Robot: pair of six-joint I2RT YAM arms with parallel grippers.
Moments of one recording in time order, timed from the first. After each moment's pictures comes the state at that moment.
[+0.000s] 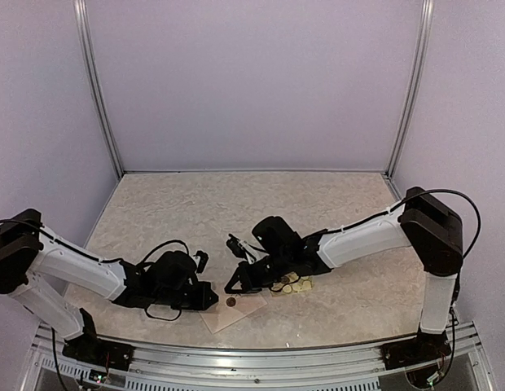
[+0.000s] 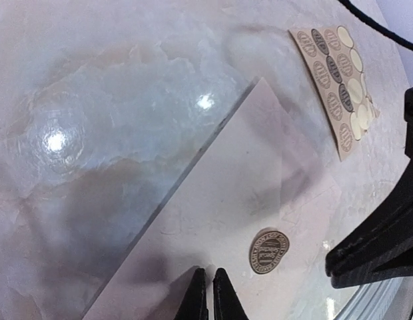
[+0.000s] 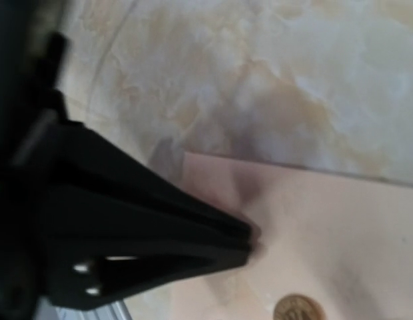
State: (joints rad) left arm -1.03 1.47 0.48 0.19 -0.03 -0.84; right arm 1.05 1.95 1.13 0.11 -0.49 0.72
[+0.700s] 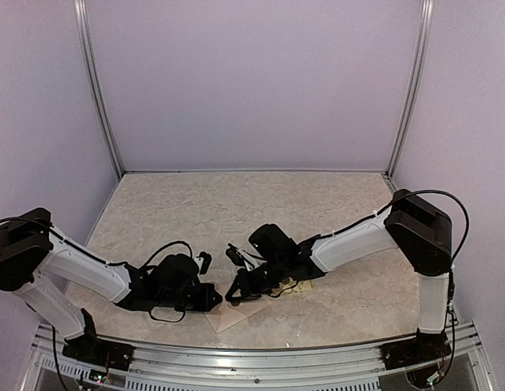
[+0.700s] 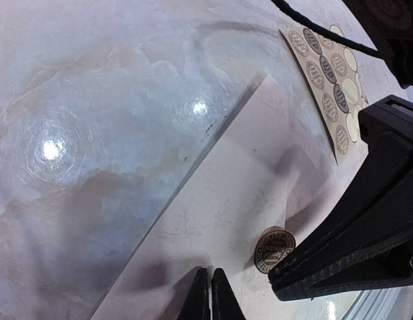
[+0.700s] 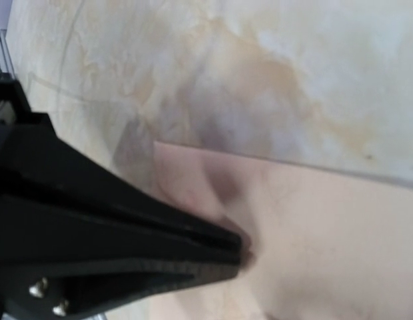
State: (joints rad) left arm -1.04 1.54 0.47 0.29 -0.04 -0.84; right arm 1.05 2.03 1.15 0.12 -0.53 0.73
